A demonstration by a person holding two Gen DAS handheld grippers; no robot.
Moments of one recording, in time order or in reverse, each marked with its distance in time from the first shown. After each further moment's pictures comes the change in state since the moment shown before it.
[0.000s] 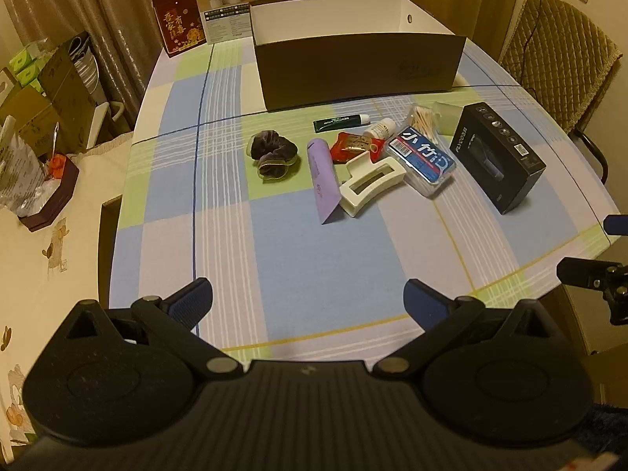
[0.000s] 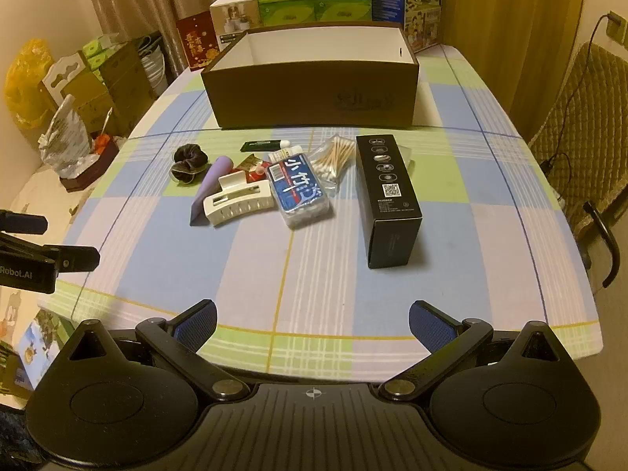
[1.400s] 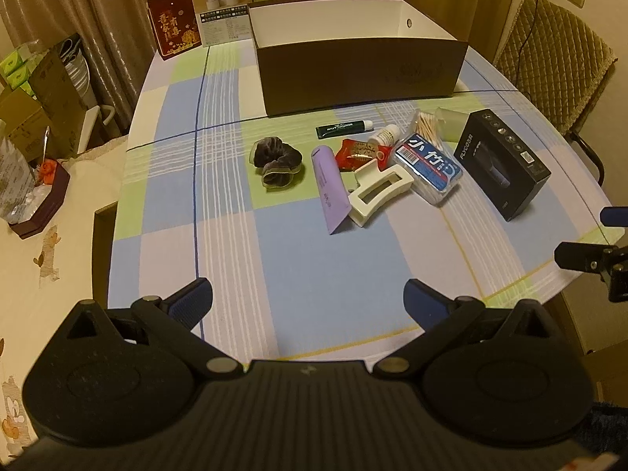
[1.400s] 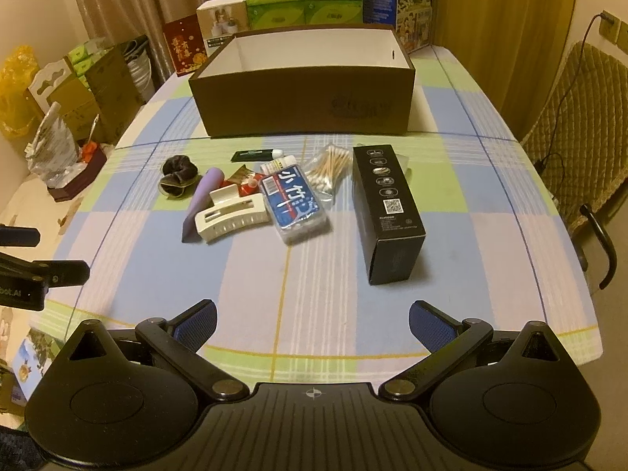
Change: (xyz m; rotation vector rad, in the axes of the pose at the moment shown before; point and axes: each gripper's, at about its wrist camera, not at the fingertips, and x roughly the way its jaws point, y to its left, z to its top) left arm 0.012 0.019 0.009 0.005 -0.010 -0.038; right arm 0.013 0.004 0.020 0.023 -0.001 -0.032
